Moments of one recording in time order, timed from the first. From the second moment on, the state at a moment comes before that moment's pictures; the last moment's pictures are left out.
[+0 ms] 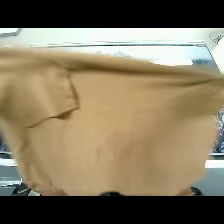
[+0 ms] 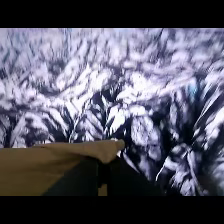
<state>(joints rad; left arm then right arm) 0.31 -0.79 1.64 0.99 -1.33 -1.48 -0.29 -0.93 1.68 -1.31 1.62 1.55</state>
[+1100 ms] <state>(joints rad) 0.01 -1.61 1.26 0.96 -0.44 -1.44 -0.05 -1.74 1.51 -1.33 0.59 1.66</state>
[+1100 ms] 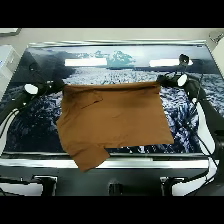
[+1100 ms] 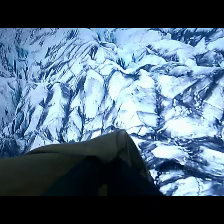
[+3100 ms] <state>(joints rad) 0.01 -1.56 1.19 1.04 -1.14 -1.55 -0.19 -1.67 1.44 -1.45 1.33 1.61</state>
